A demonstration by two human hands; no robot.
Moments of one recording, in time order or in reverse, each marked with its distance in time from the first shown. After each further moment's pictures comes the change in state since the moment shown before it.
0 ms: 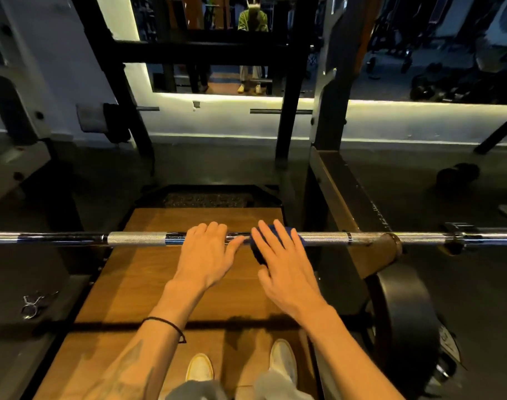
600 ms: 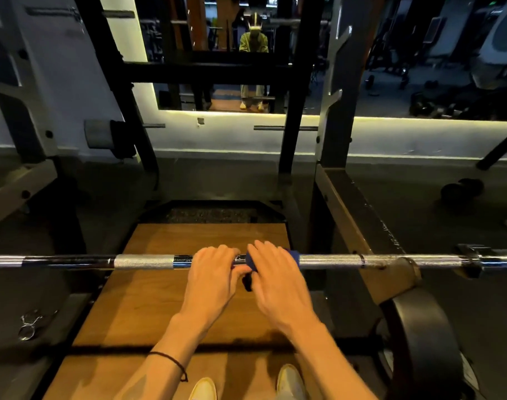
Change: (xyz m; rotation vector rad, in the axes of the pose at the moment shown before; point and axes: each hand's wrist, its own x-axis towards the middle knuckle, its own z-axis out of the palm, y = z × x) left_hand -0.005 -0.014 0.015 -0.123 0.122 0.080; right_hand 0.033 -0.021 0.009 0.165 0.083 0.006
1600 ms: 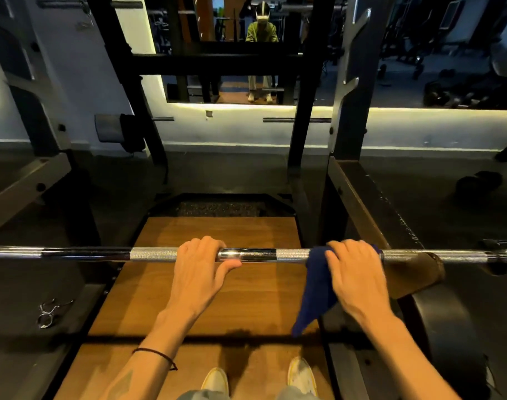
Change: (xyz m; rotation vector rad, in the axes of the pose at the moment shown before) left_hand -0.014 -0.043 -0.017 -0.008 0.084 -0.058; right_hand -0.024 0.087 -0.028 -0.275 0.179 0.200
